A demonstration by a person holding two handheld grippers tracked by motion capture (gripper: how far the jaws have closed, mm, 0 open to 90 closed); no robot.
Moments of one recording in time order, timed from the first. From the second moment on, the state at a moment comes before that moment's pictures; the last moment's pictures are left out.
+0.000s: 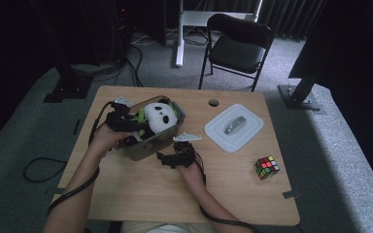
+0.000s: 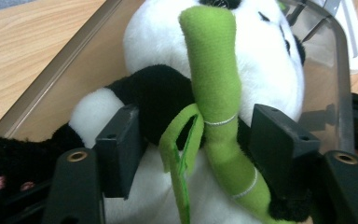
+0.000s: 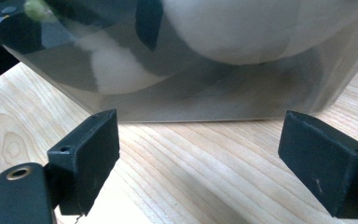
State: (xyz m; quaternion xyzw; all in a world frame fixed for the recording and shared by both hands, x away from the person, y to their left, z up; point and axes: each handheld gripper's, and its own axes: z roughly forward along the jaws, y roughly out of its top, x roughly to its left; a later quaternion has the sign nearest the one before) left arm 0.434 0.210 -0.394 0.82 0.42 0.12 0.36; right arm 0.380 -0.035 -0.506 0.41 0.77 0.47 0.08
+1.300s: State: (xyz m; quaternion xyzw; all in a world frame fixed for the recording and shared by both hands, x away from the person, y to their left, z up) left arm 0.471 0.285 -0.390 0.74 0.46 0.24 0.43; right arm 0.383 -0.040 -0.506 0.41 0.78 0.47 0.07
